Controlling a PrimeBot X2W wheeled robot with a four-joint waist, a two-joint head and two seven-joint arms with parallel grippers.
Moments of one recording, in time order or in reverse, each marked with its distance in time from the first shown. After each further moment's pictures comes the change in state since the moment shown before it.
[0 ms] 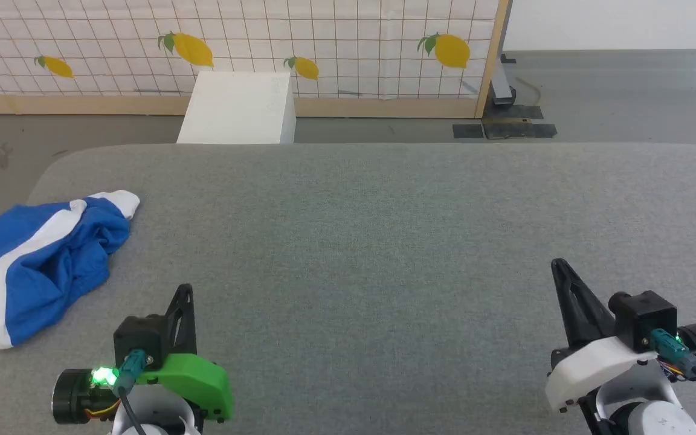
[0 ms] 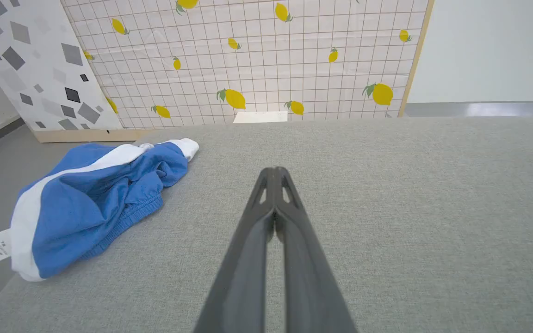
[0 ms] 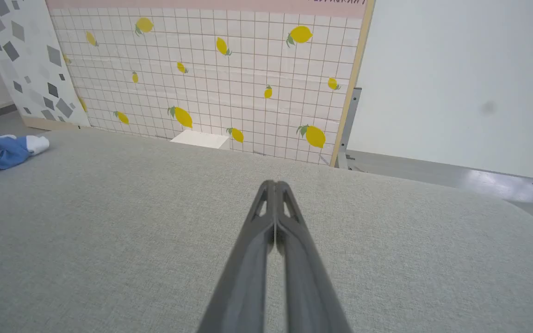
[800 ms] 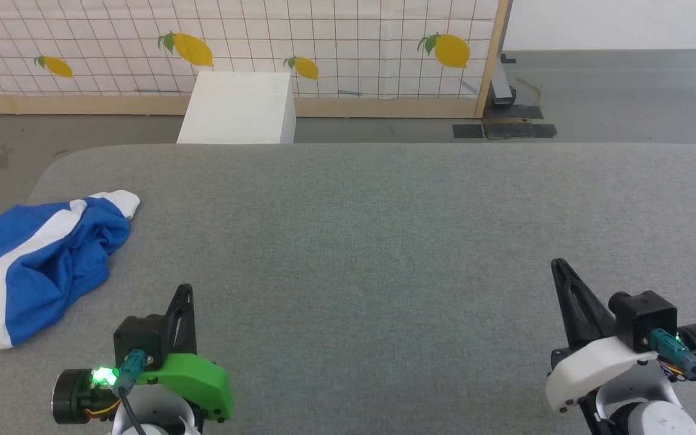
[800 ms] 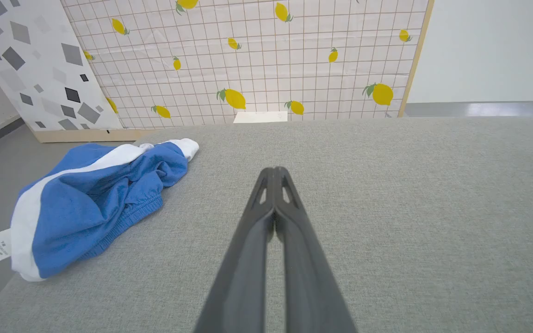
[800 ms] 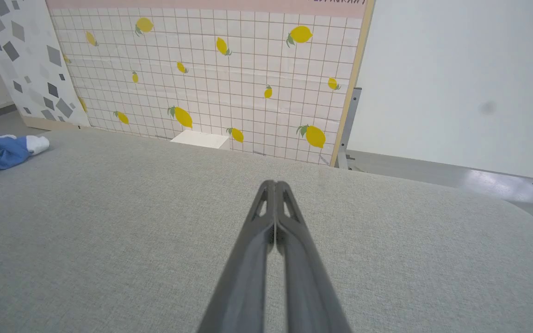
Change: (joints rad) left arm 0.000 0.000 0.000 0.000 0.000 0.000 0.000; right arm 0.000 0.000 0.000 0.000 0.000 0.000 0.000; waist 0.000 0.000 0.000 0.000
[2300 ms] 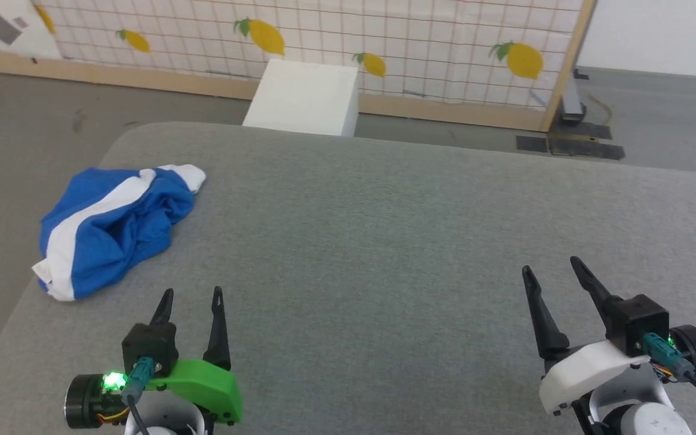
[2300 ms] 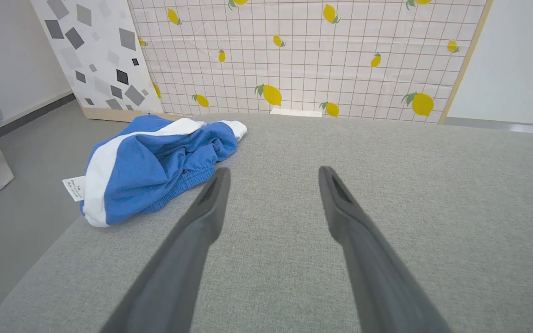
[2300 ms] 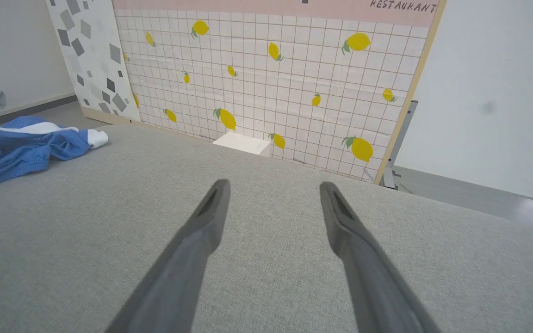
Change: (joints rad) left arm -0.004 0.007 -0.043 0.048 -0.042 0.041 -0.064; right arm -0.001 0.000 0.017 0.018 0.000 0.000 -0.027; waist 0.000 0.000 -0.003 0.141
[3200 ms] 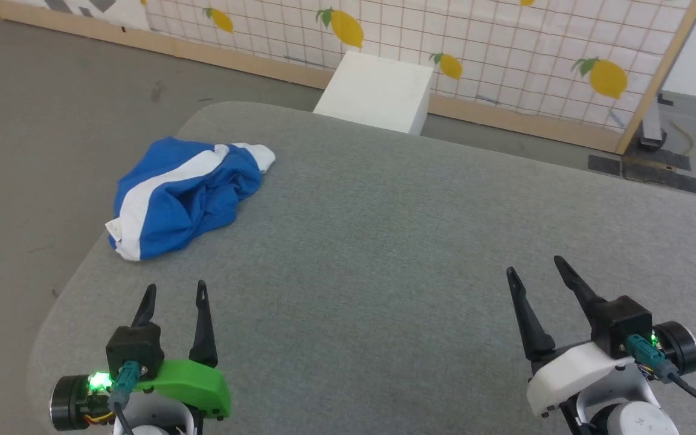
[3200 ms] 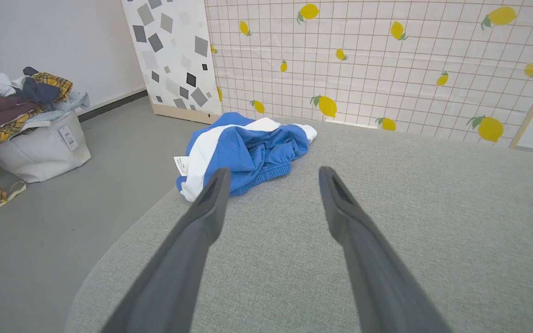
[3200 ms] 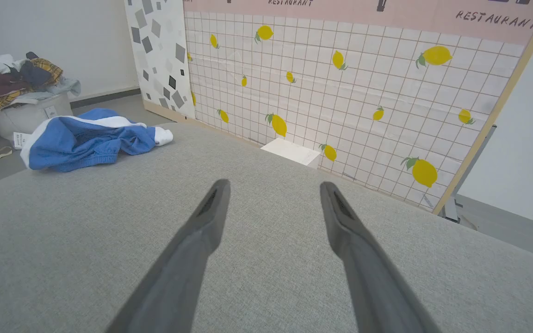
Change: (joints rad) left arm -0.005 0.030 -0.003 0.006 -0.030 0.041 -0.057; right arm -0.011 0.000 0.039 0.022 -0.009 0.000 -0.026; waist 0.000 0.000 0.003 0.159
